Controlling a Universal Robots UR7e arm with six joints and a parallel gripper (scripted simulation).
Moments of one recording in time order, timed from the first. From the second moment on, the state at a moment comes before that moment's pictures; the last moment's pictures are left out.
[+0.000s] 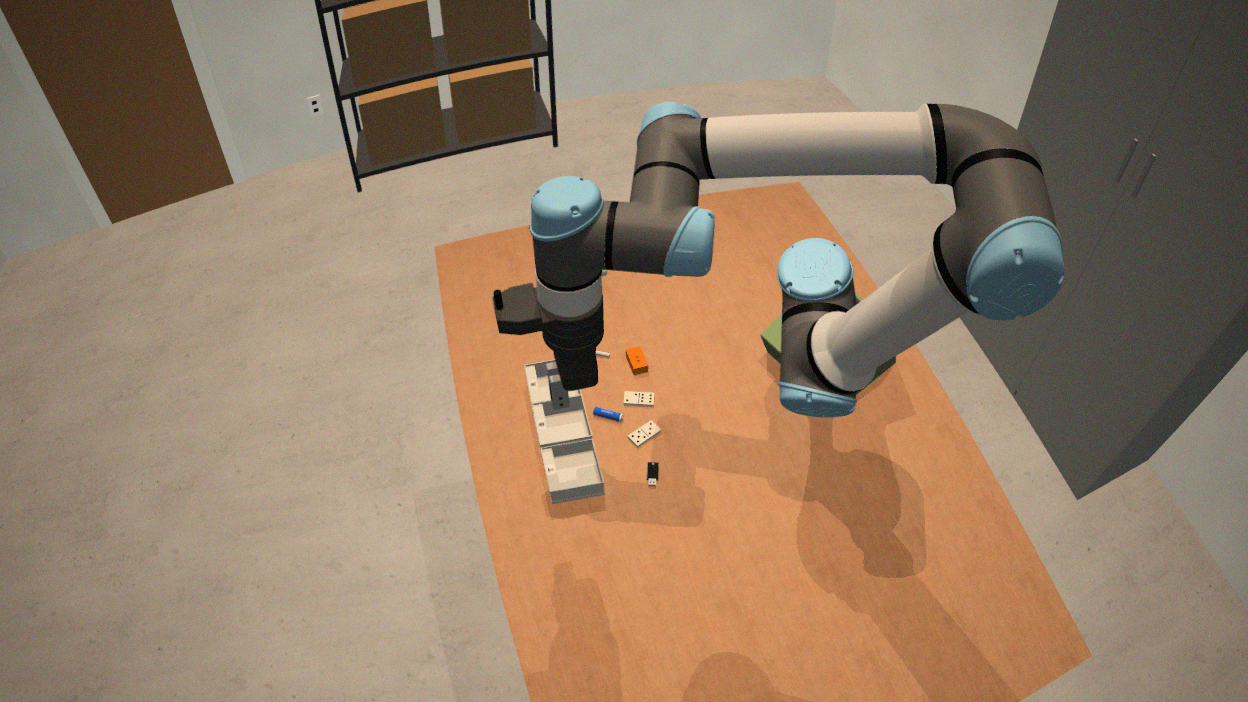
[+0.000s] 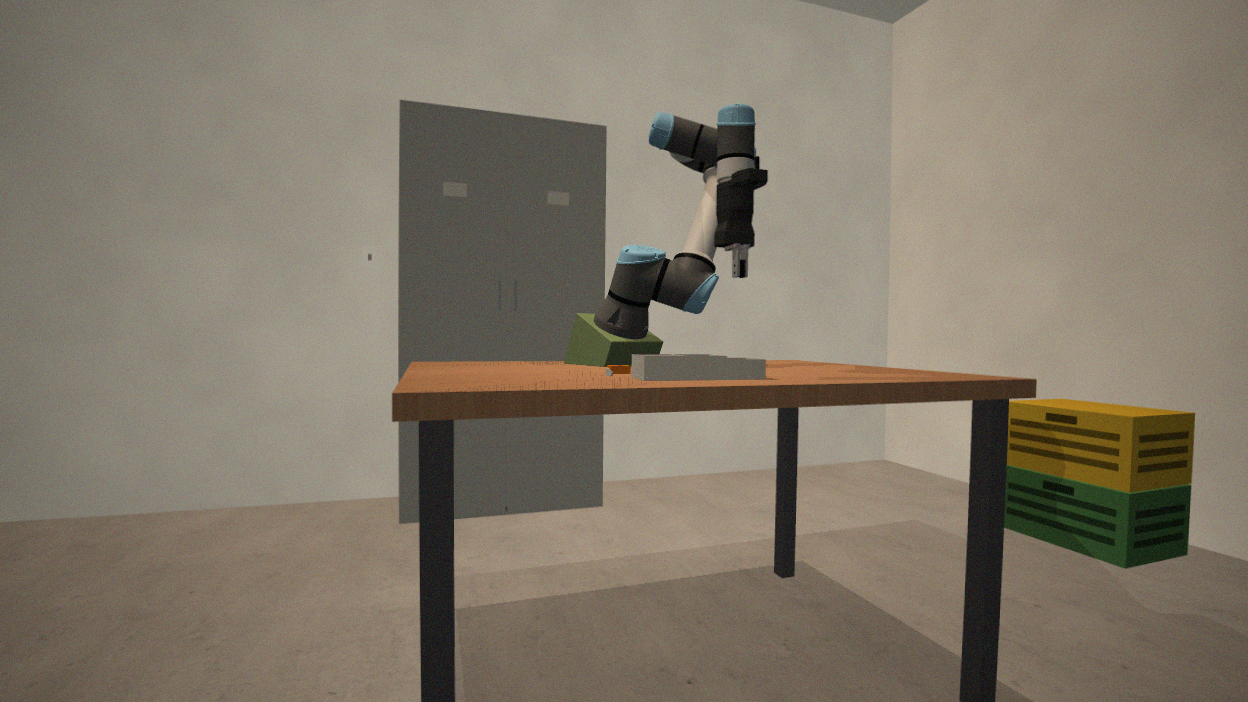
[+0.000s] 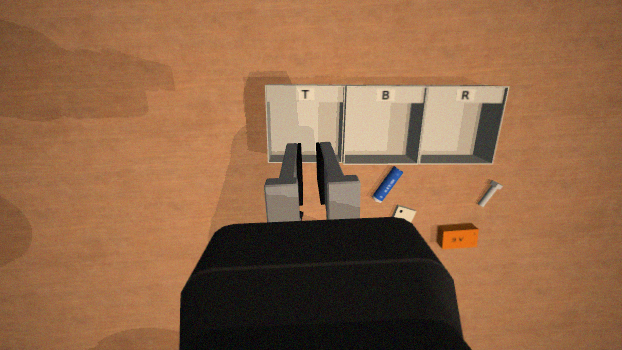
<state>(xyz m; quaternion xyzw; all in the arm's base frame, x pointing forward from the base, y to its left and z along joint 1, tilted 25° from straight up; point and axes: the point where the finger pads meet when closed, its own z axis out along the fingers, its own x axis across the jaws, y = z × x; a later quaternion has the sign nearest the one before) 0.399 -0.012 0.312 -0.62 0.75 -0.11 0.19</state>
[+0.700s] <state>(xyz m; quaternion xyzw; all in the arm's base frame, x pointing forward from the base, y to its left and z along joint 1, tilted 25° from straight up) 0.366 -0.084 0.238 -0.46 0.86 -0.07 0.20</state>
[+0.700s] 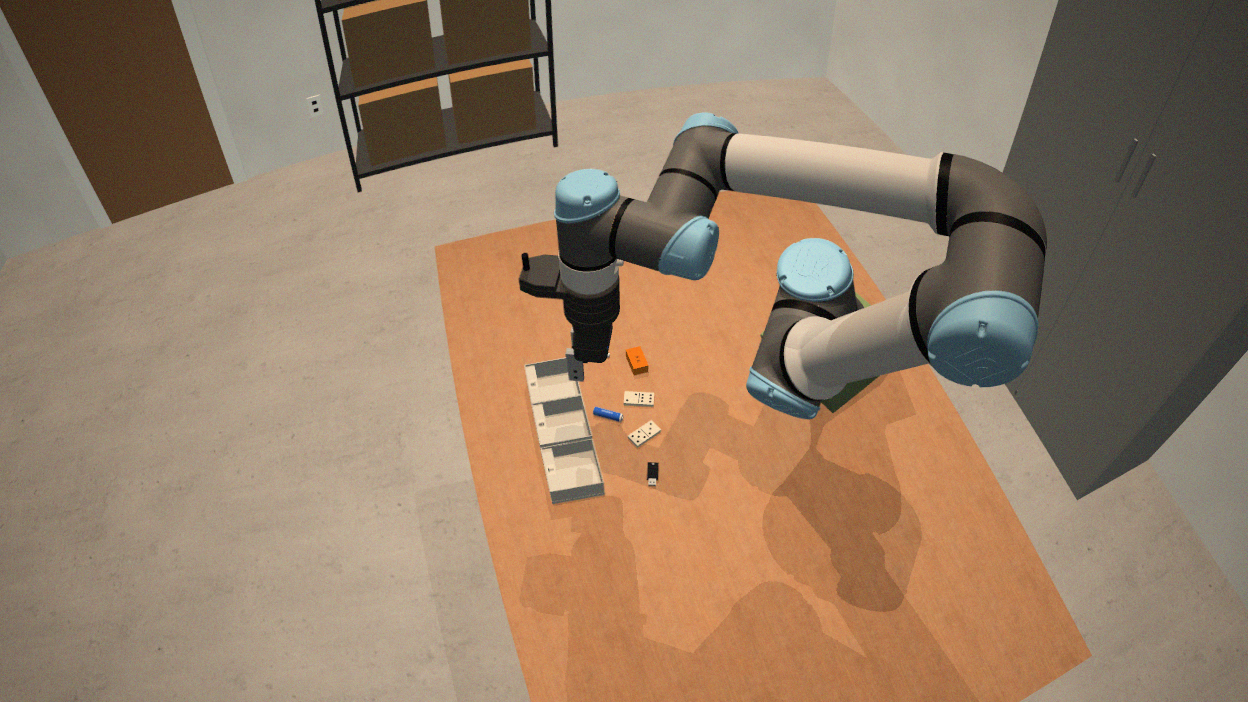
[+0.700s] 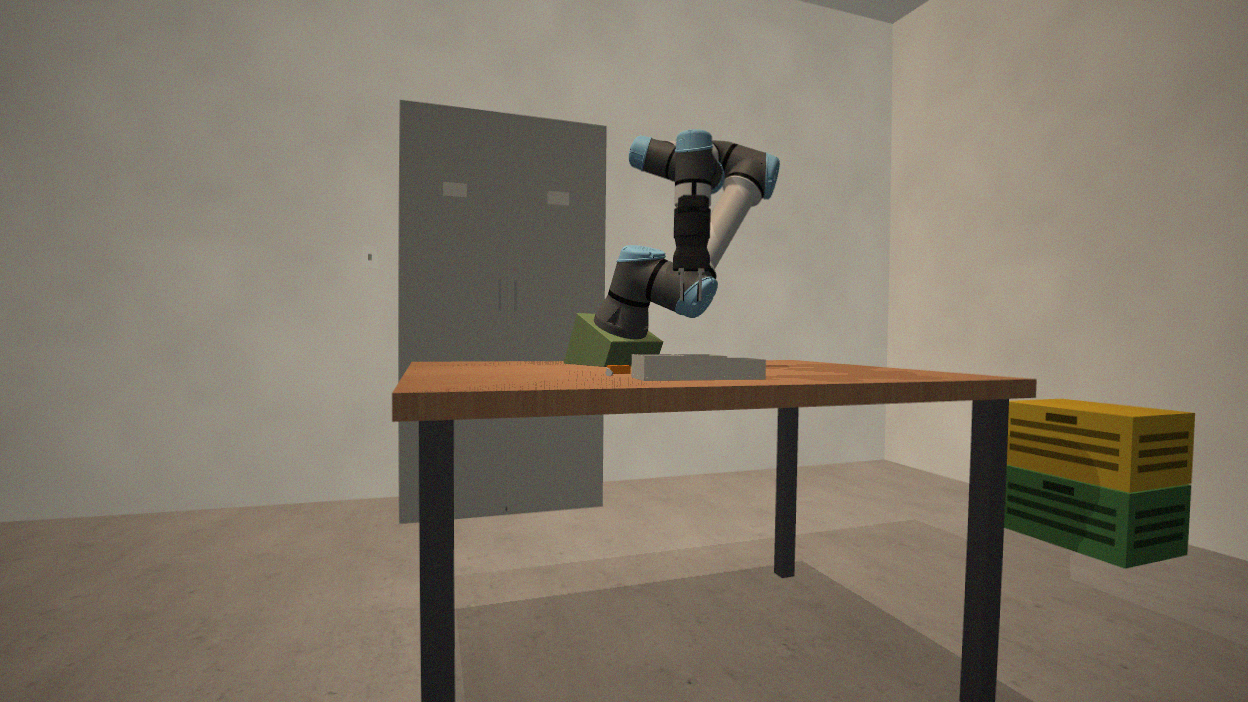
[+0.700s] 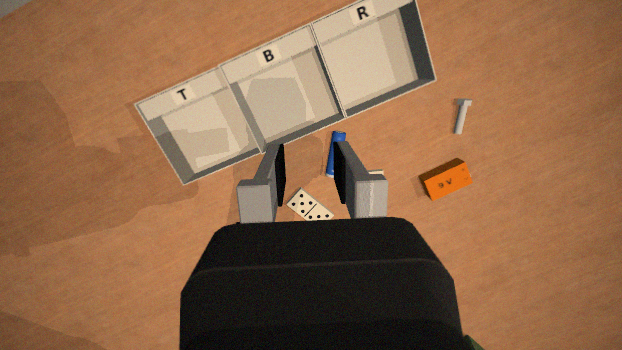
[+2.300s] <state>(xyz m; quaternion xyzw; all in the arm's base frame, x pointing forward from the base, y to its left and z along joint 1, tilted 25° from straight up) 0.319 -0.218 0.117 -0.44 0.87 -0.06 0.21</state>
